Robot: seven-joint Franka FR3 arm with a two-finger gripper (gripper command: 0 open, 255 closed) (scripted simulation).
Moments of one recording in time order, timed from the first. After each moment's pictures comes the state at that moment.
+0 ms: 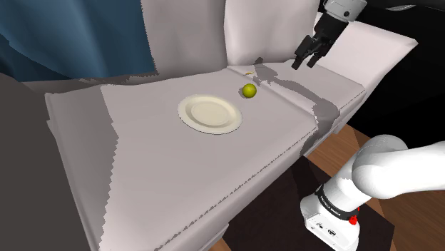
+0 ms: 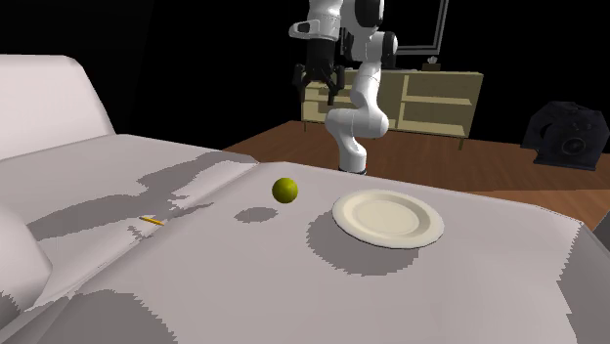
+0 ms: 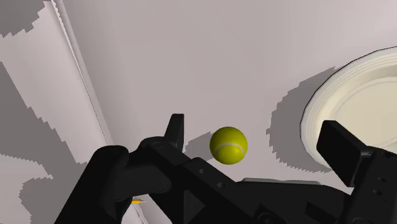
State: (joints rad) arm 0.02 -0.77 -0.06 -2.32 -0.06 1.71 0.09
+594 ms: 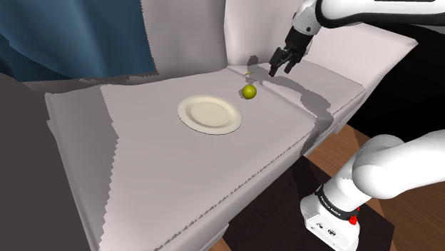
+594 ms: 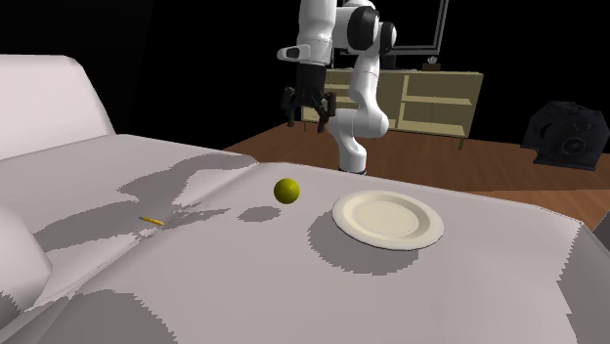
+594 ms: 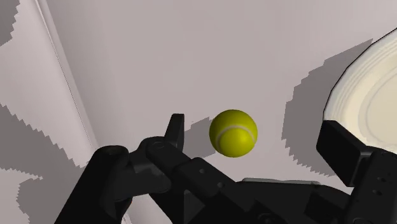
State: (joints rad) arm 0.02 -0.55 -0.05 -2.32 -0.09 1.90 0.09
